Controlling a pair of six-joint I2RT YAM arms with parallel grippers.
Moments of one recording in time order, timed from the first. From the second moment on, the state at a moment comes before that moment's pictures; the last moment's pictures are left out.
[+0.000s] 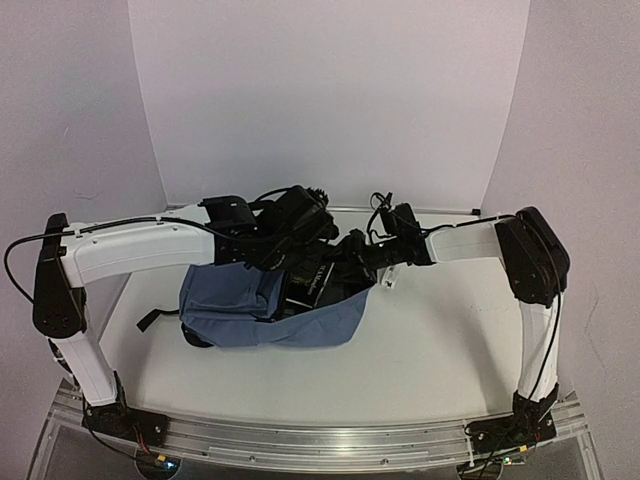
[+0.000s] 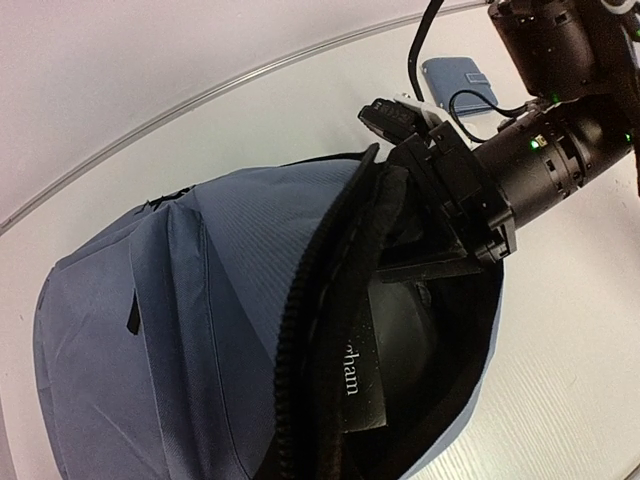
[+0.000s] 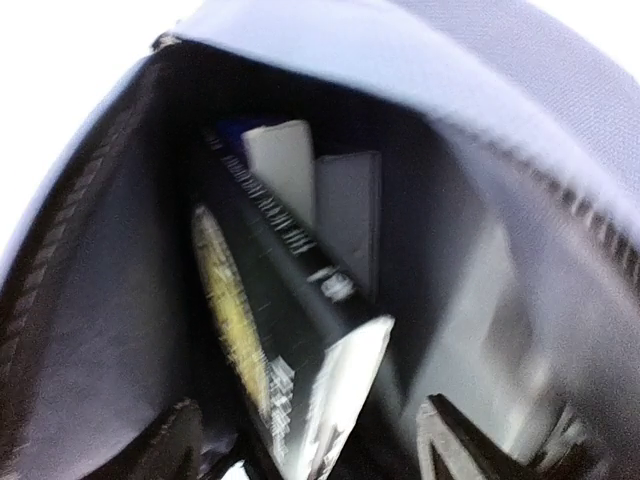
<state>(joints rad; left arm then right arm) -1.12 1.76 1.62 -0.70 -0.56 -0.40 0.55 2.10 1.38 0.03 -0.81 1.01</state>
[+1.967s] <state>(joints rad) -1.09 1.61 1.38 -0.54 -0.25 -0.43 0.37 1.92 1.43 -0.18 -0.73 0.70</state>
